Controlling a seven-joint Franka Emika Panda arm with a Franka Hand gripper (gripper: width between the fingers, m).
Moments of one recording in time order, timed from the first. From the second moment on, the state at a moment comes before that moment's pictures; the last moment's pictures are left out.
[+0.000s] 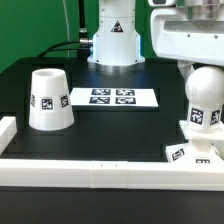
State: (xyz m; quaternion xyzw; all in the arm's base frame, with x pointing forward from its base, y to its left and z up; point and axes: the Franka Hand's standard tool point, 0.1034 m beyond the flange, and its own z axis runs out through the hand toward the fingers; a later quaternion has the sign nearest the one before) arm 0.625 0.099 0.112 -0.85 0.52 0.02 0.08
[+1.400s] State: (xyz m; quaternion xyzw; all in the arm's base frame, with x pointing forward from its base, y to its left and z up) arm 0.624 0.095 0.115 -1.00 0.04 -0.01 0.04
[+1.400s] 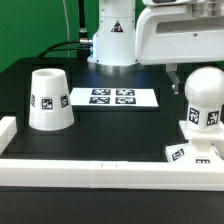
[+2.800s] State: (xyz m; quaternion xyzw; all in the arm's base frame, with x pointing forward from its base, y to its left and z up) arm 0.629 0.096 0.117 -0.86 -0.51 -0.01 -0.02
